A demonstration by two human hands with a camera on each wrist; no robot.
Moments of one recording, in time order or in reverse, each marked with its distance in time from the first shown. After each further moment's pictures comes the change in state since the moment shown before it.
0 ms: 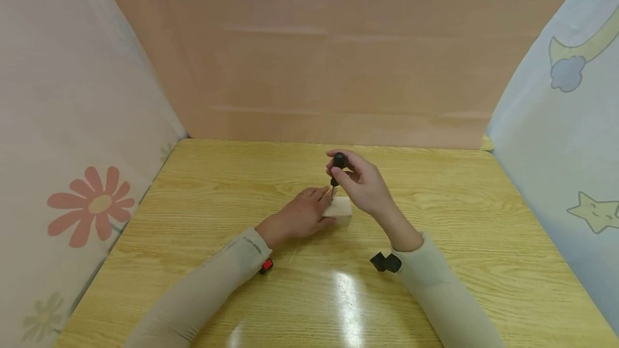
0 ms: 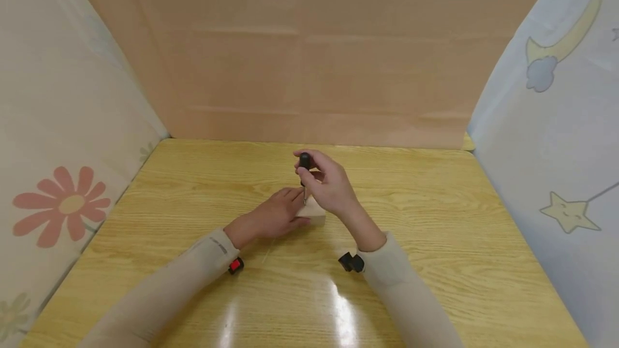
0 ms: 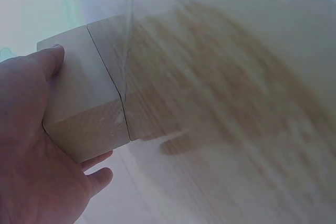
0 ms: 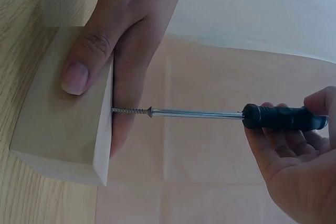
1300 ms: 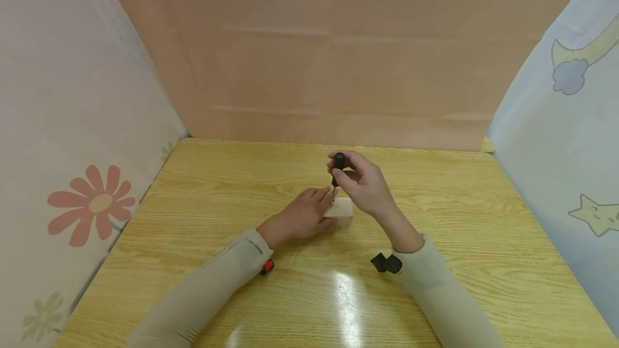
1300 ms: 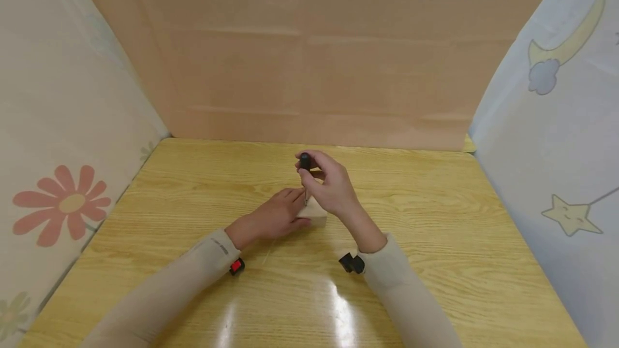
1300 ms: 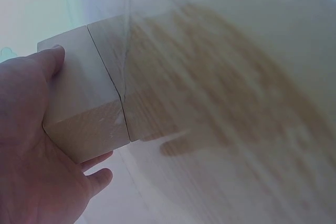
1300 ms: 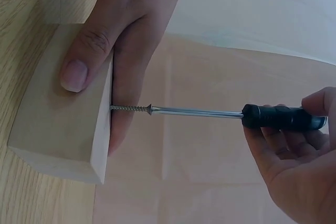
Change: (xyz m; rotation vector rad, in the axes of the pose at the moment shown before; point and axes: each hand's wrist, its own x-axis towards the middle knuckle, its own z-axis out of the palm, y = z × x) left_hand -0.002 0.000 0.000 0.000 0.024 0.007; right_hand 0.001 0.001 0.003 -0.037 0.036 -0.024
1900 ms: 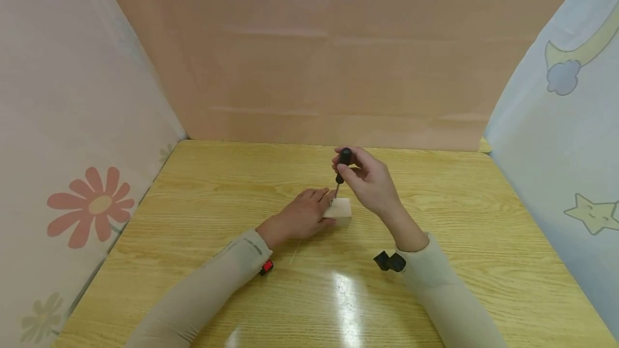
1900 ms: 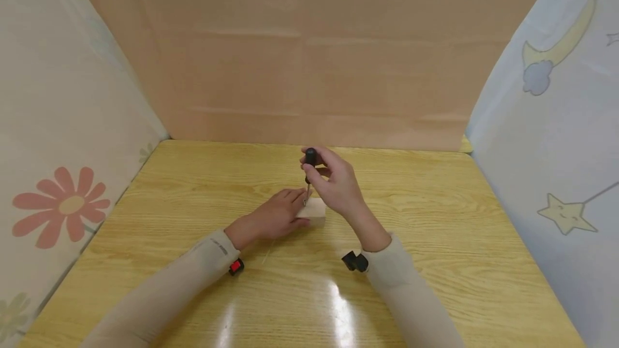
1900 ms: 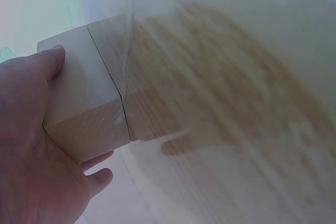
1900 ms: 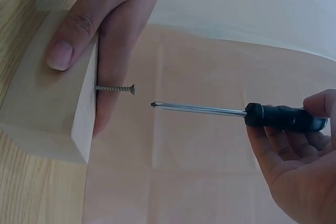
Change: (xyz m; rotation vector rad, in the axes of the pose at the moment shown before) left_hand 0.002 0.001 0.001 -0.026 -0.035 -0.050; right_hand -0.001 -0.006 -0.009 -0.027 0.054 -0.075
